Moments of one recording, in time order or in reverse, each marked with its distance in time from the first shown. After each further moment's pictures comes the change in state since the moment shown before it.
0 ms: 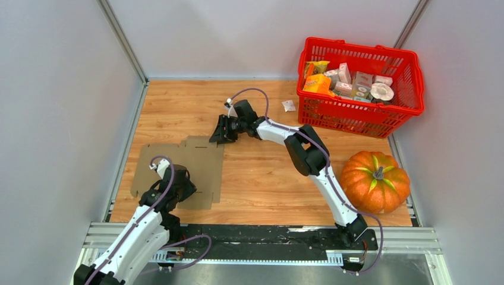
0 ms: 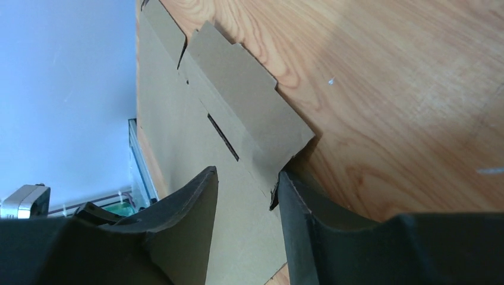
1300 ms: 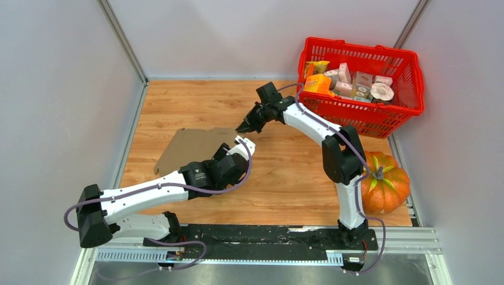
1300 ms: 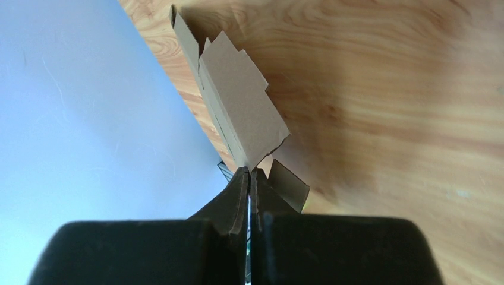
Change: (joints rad) left arm -0.778 0.541 0.620 -0.008 -0.404 0.697; right arm -0.101 -0.409 -0.158 -0.515 0.198 0.524
